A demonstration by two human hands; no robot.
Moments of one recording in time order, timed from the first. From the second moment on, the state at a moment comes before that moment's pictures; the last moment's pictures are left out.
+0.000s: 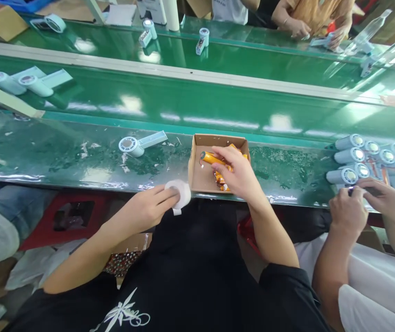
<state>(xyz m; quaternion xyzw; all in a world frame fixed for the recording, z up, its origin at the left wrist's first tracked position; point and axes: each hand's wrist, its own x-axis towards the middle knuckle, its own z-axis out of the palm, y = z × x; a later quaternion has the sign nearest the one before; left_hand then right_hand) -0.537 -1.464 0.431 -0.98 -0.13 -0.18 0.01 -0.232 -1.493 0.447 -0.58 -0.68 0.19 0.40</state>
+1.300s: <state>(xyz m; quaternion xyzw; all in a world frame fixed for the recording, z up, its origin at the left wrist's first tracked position) -0.576 -1.447 0.385 -0.89 -0.38 -0.25 -0.04 -0.209 -1.566 0.441 -0.56 -0.31 0.12 0.76</state>
